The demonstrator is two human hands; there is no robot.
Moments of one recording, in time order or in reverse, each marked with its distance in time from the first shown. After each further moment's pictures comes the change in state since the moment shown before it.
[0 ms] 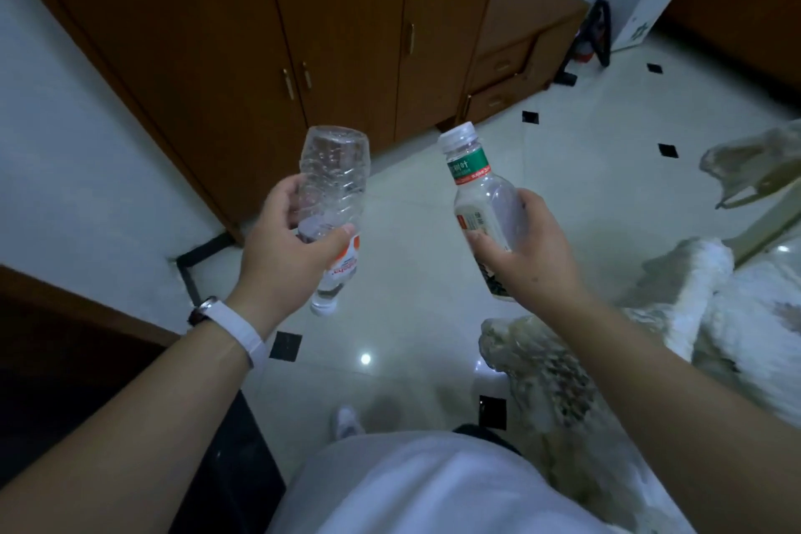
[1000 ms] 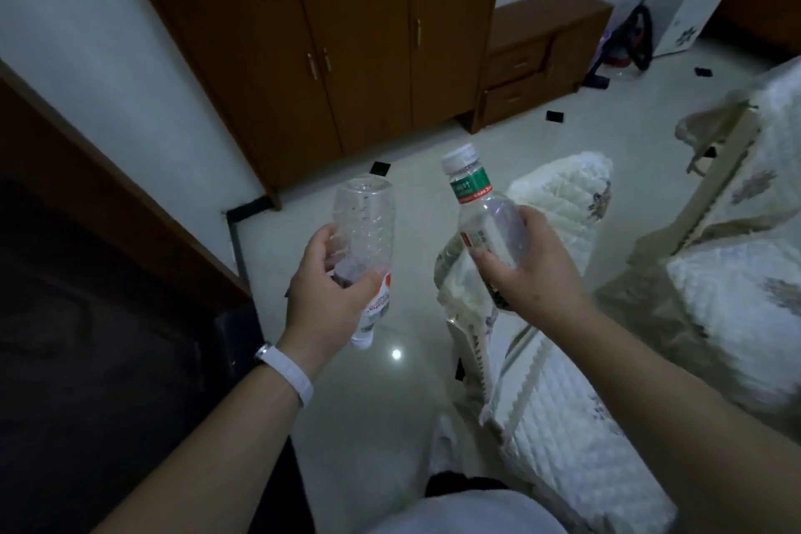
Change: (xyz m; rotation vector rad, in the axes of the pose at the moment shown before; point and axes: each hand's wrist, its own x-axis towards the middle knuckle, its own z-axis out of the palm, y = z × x) left_hand -0.332 0.029 0.199 0.003 0.192 -0.079; right_hand -0.216 0.165 -0.184 0.044 -0.129 -0.198
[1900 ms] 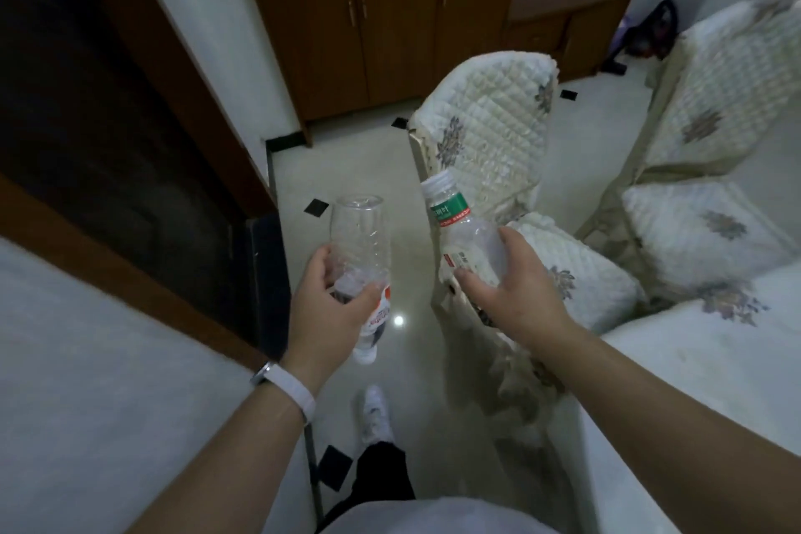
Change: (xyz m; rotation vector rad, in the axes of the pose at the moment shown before) left_hand -0.449 -0.026 0.038 -0.021 0.136 -0.067; right_hand -0.389 0.076 -0.093 0.033 -0.178 -0.033
